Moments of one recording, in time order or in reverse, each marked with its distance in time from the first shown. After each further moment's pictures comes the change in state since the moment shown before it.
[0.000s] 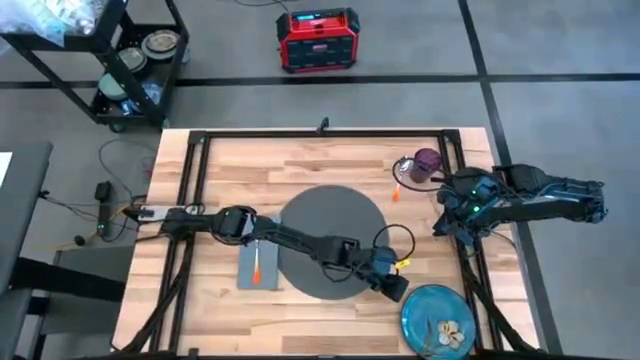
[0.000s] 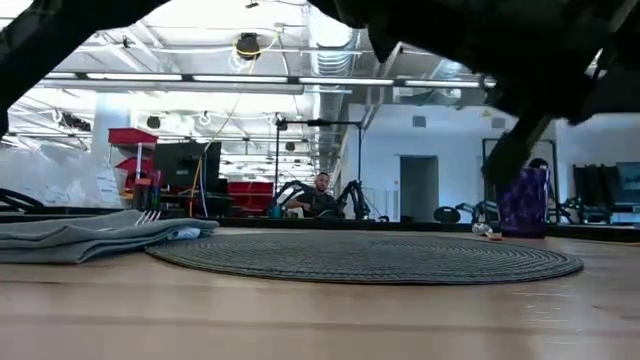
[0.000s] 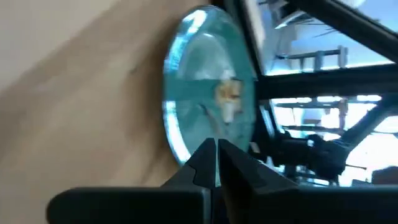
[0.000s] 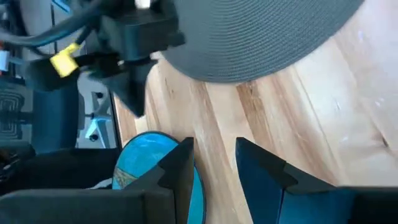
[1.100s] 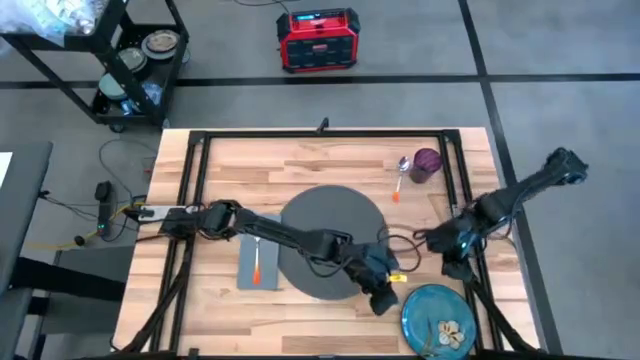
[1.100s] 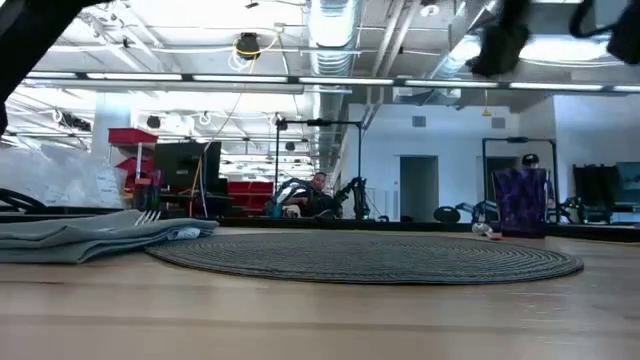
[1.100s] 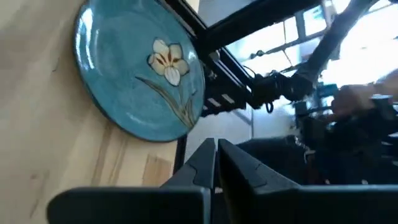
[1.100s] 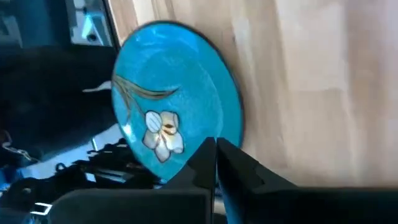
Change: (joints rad) left arm -0.006 -0.222 -0.002 -0.251 0.119 0.394; right arm 0.596 0.251 -0.216 0.289 -0.037 0.374
